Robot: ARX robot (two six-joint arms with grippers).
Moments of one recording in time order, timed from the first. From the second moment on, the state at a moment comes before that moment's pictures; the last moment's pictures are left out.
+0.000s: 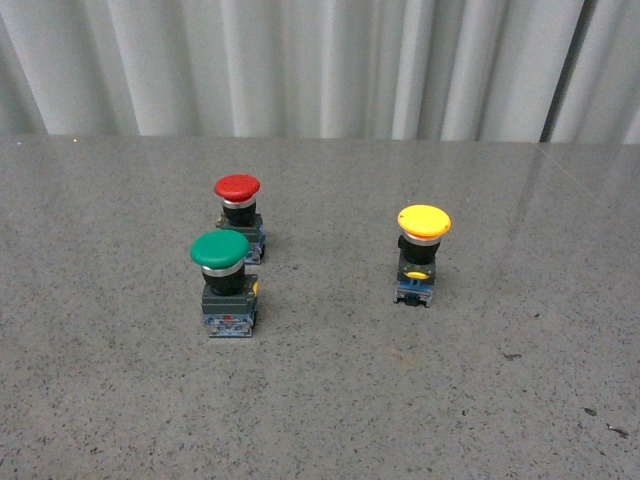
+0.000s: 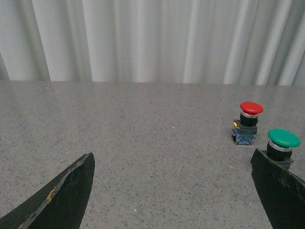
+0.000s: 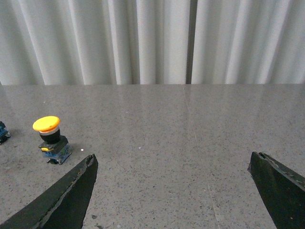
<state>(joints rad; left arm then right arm) 0.00 0.01 0.01 0.00 0.00 0.00 0.00 0.00 0.01 0.00 0.00 0.01</state>
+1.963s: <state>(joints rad) 0.00 0.01 0.01 0.00 0.00 0.00 0.45 1.82 0.78 0.70 0.07 0.04</state>
